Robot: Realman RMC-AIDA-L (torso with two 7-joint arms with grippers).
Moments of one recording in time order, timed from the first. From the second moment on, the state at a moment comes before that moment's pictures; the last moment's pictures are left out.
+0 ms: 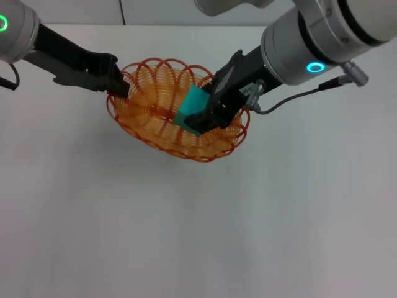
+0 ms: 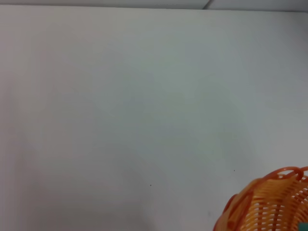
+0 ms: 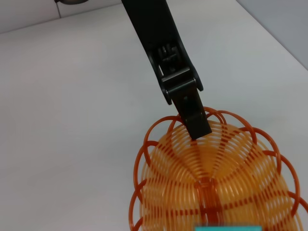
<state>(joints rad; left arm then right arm) -0.75 -2.05 0.96 1.33 -0.63 -1.74 0.25 0.75 2.06 -1.67 -1.59 0.72 1.50 -0.41</state>
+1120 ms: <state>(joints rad) -0.75 -2.05 0.95 1.33 -0.63 -1.74 0.26 0.78 2.06 -1.63 -1.52 0.76 1.49 -0.43</state>
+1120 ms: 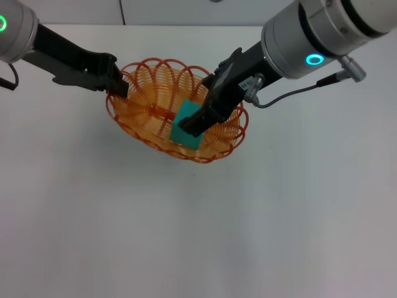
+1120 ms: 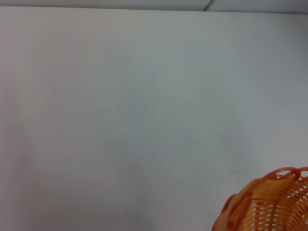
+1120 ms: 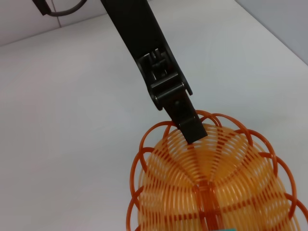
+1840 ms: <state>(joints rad) -0.74 -2.05 0.95 1.33 -0.63 -1.74 0.26 0.71 2.06 -1.57 -1.68 0.76 1.56 -0.41</state>
